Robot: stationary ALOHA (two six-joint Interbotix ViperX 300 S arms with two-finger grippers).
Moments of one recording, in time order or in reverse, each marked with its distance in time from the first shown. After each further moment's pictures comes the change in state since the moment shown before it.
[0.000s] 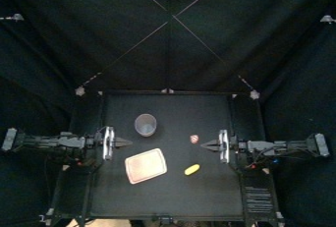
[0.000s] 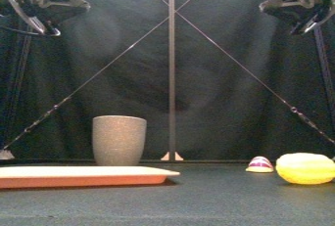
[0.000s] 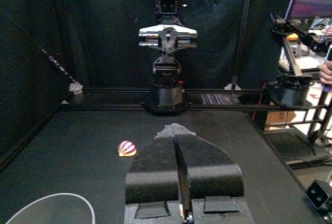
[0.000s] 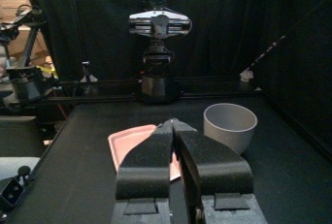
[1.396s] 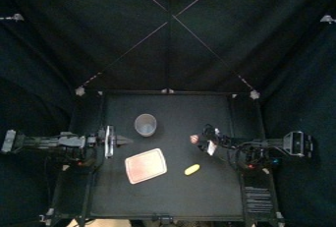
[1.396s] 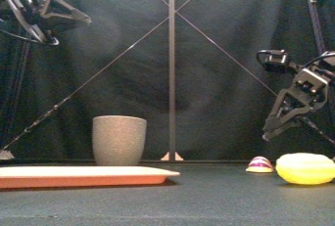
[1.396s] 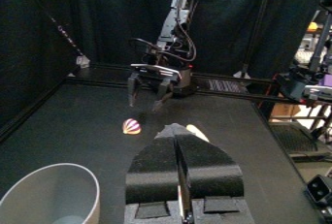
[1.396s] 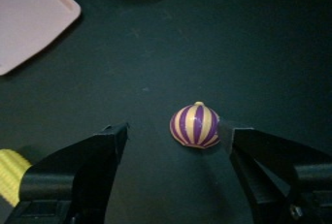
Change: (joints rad) left arm 0.061 0.002 0.002 -0.072 0.087 0.000; right arm -0.299 0.571 0.071 0.129 0.060 0.035
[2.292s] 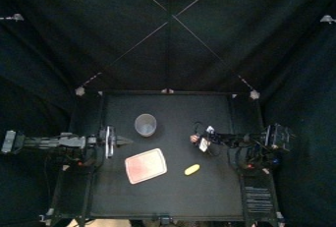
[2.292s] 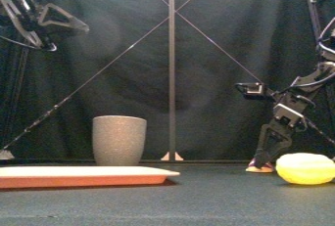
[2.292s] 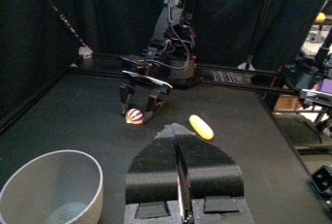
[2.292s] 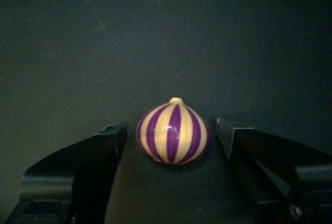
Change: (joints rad) left arm 0.008 0.000 0.031 0.000 -0.002 0.002; right arm -0.077 0.304 -0.118 -0.046 -0.008 0.002
